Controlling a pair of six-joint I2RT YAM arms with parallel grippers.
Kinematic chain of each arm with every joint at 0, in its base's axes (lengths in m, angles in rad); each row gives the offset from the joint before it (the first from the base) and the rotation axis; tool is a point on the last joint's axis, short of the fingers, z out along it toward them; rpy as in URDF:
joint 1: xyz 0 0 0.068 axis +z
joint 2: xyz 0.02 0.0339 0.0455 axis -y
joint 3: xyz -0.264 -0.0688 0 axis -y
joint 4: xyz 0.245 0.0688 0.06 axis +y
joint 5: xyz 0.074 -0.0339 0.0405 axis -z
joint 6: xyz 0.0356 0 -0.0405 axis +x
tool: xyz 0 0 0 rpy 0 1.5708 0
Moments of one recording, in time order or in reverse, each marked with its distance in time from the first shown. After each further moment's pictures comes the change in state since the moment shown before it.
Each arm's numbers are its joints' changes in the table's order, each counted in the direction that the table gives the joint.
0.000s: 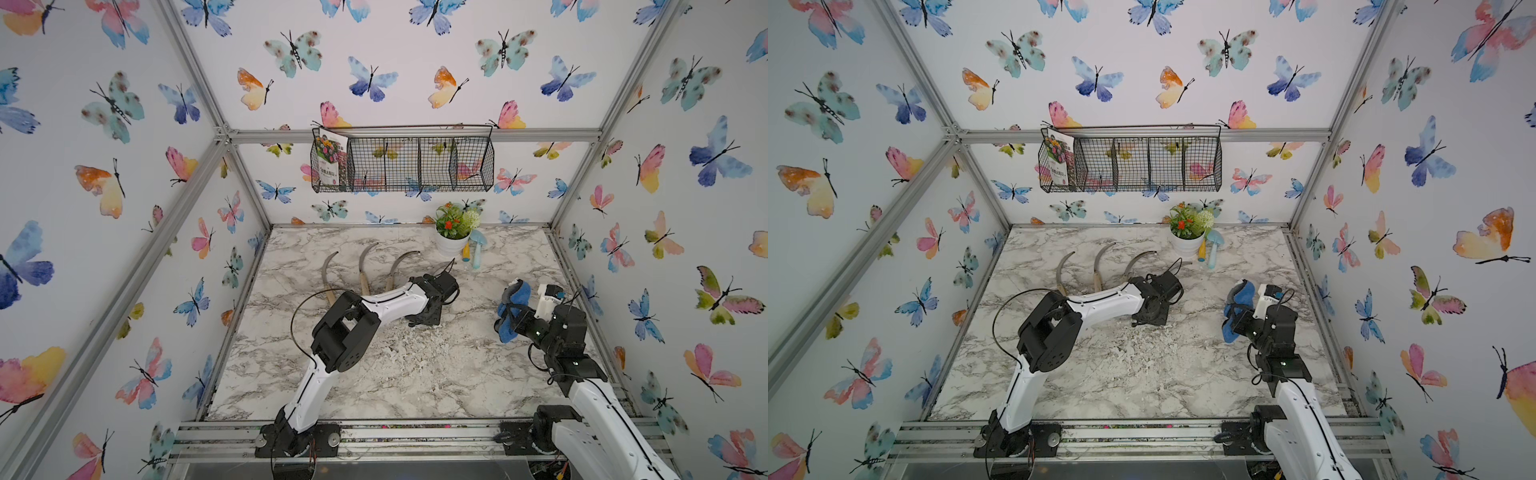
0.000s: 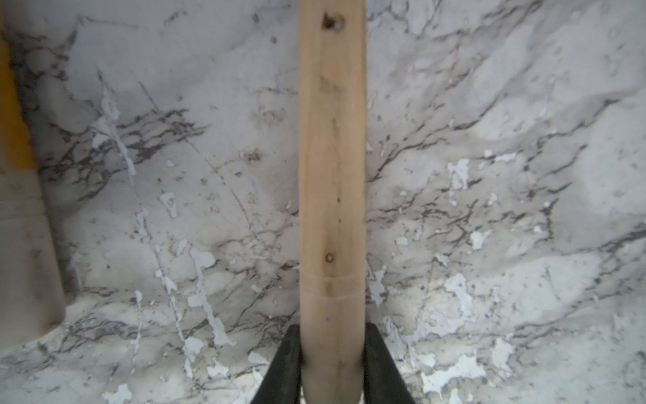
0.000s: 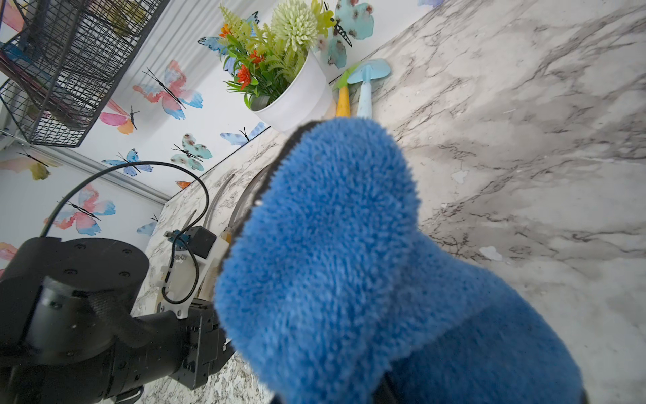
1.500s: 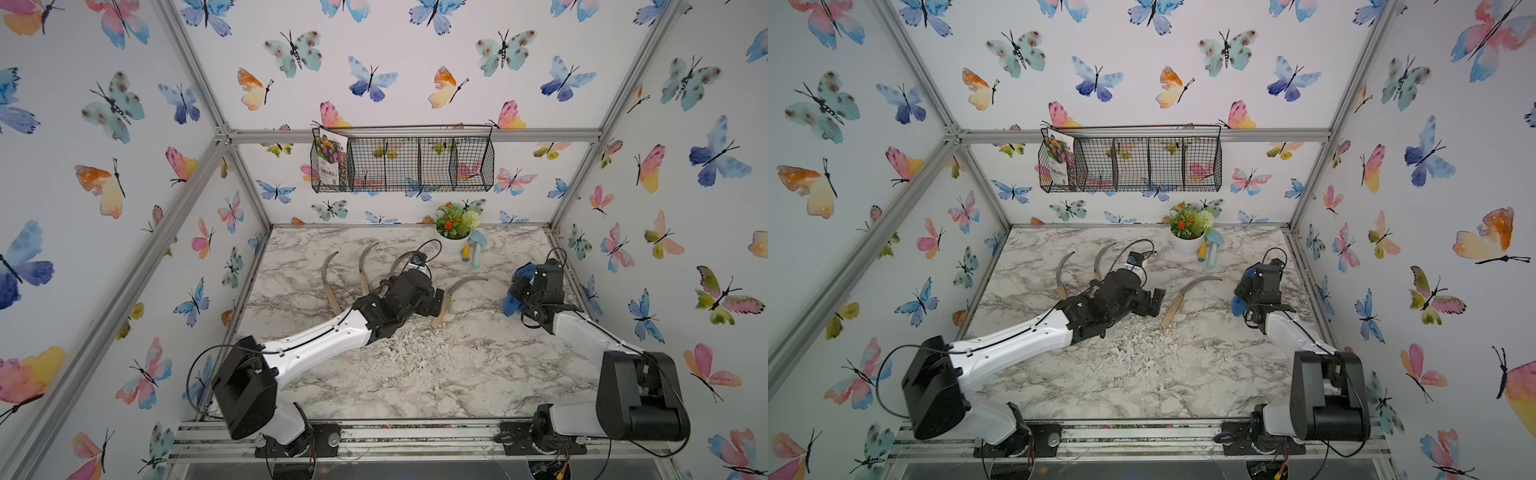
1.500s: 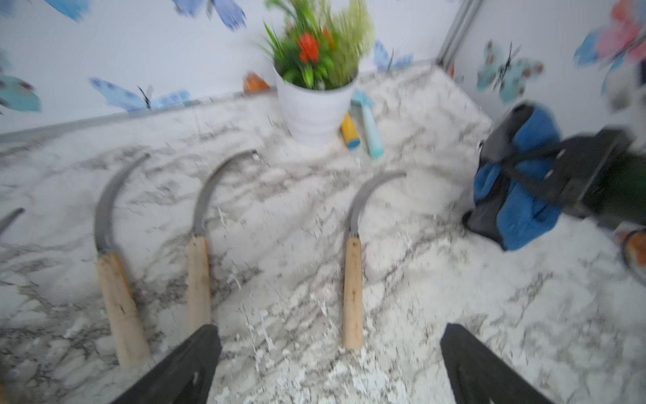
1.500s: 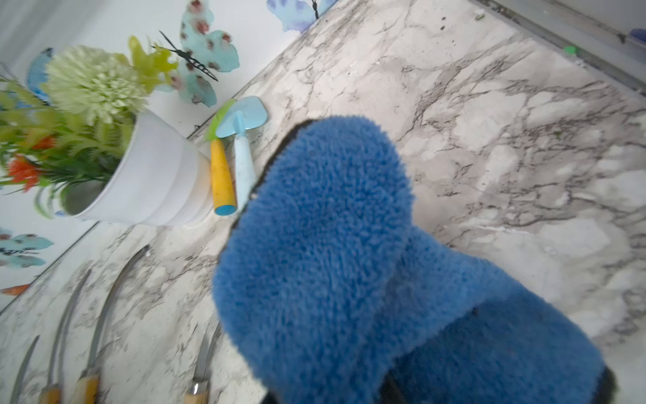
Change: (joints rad) left arm -0.030 0.769 -0.574 -0.614 -0.169 0.226; right arm -0.009 -0.712 0.390 -0.079 0.353 0.050
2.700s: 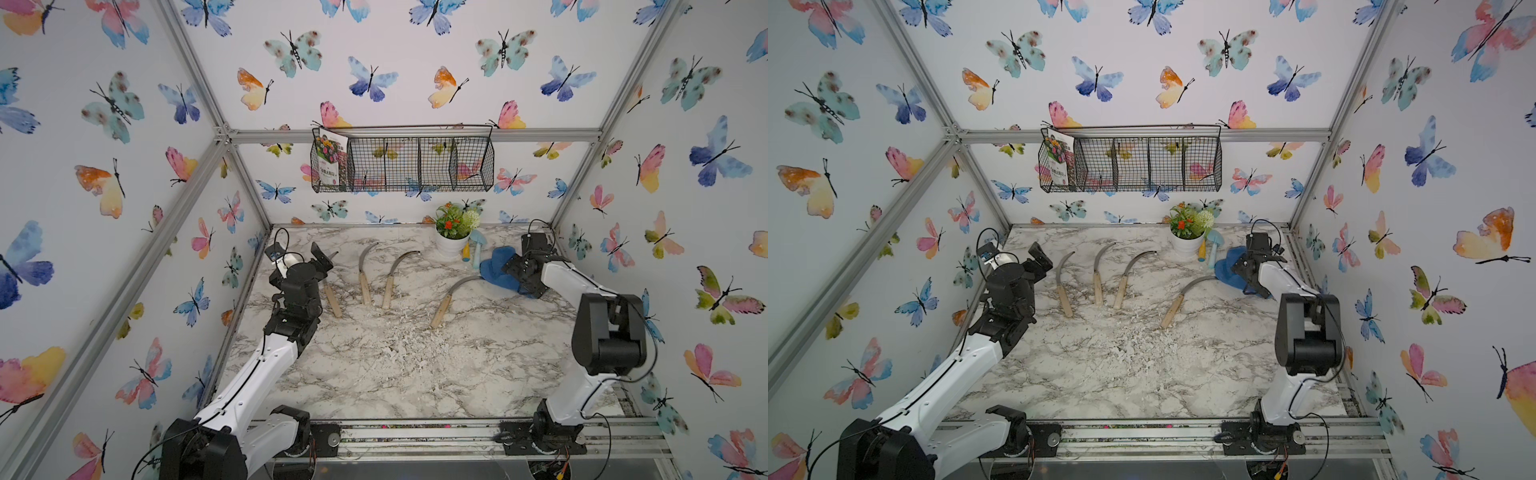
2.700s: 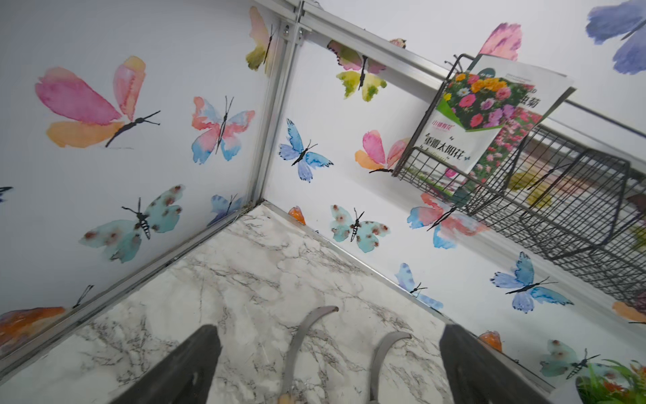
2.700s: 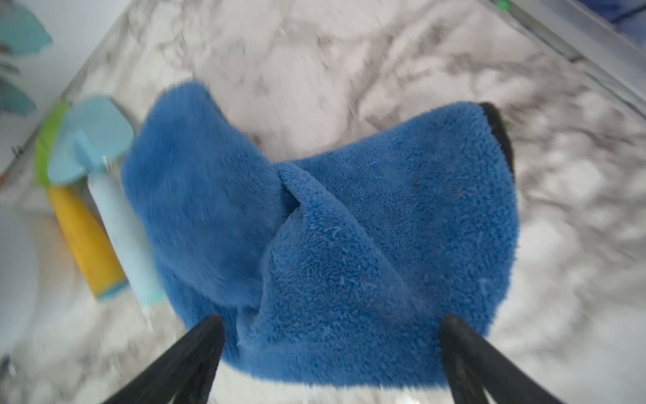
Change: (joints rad) left arm 0.647 0.377 -0.372 -0.307 -0.222 -0.095; right arm 0.002 -0.156 0.396 0.572 0.159 0.098
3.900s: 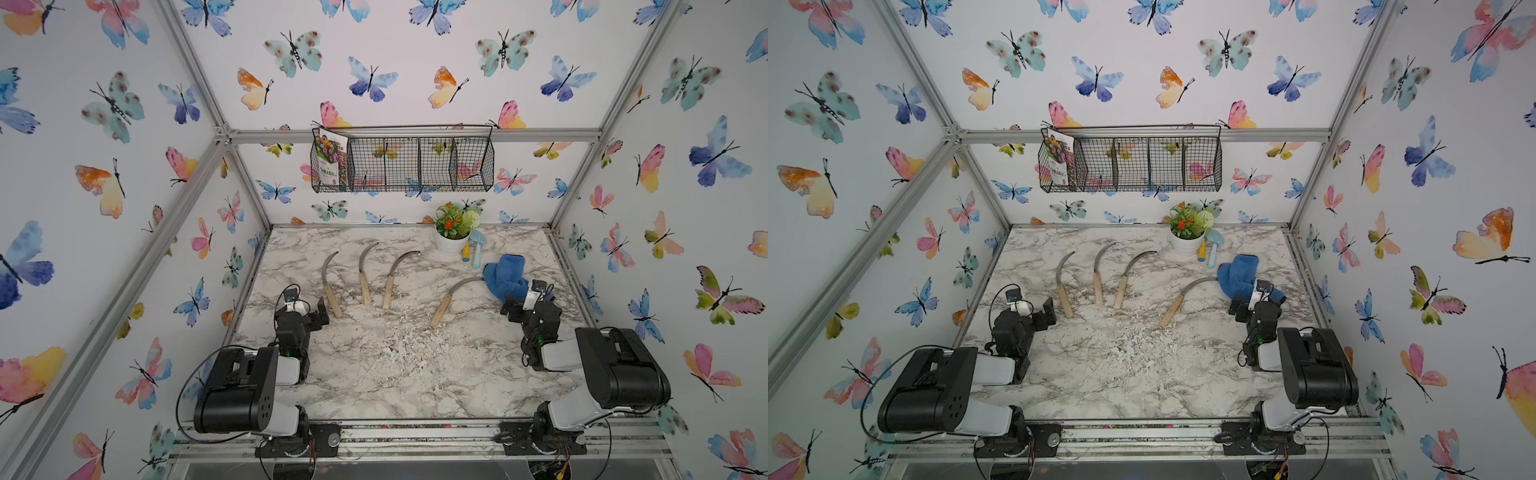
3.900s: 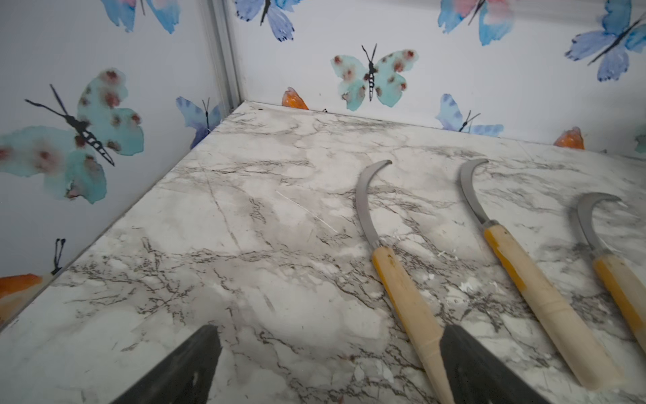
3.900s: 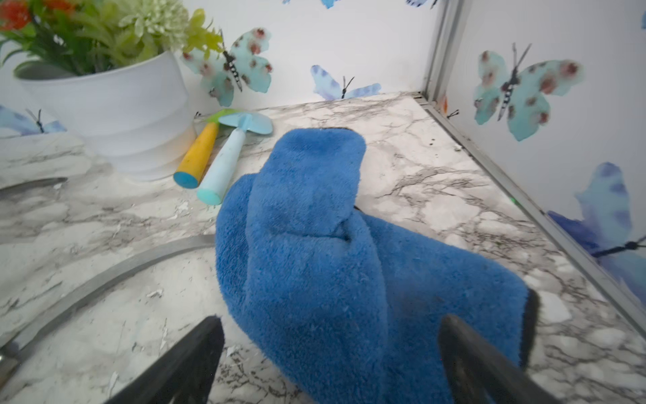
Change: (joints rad) left arm 0.264 -0.401 -0.550 -0.867 0.528 0.403; right arm -0.002 0.034 -0.894 -1.547 -0.141 -0.638
